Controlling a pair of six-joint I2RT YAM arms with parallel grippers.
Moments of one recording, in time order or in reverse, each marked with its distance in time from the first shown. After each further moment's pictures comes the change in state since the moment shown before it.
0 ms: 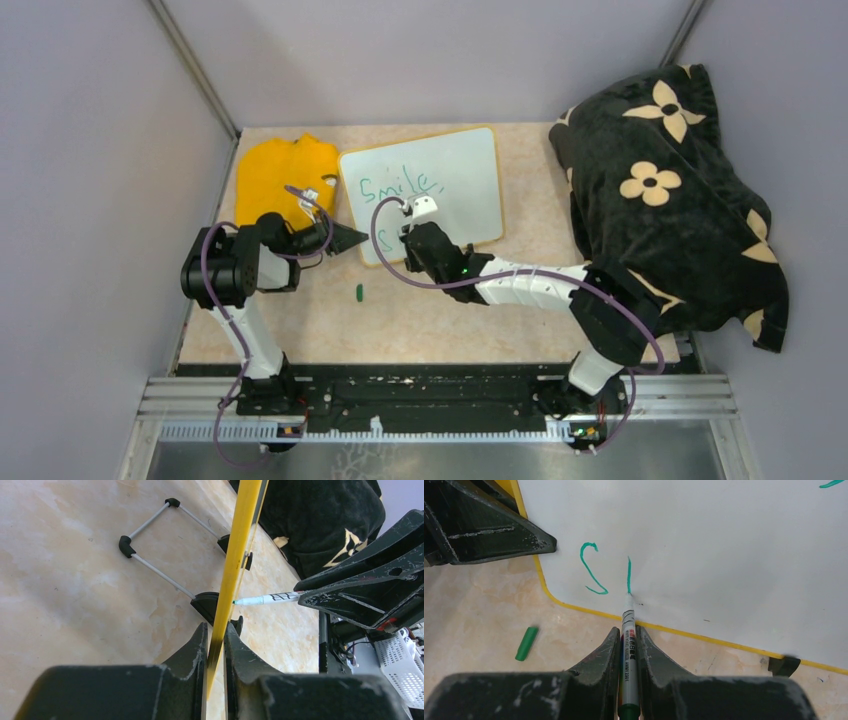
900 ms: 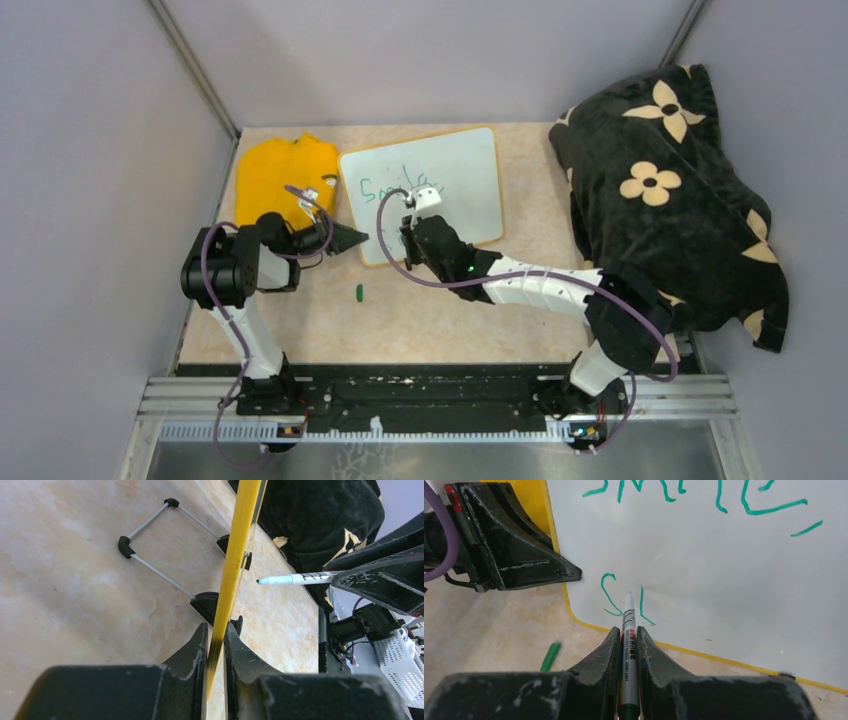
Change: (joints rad) left arm 0.000 0.000 0.001 -0.002 0.002 0.000; right arm 0.002 -0.063 0.000 0.034 -0.015 -0.011
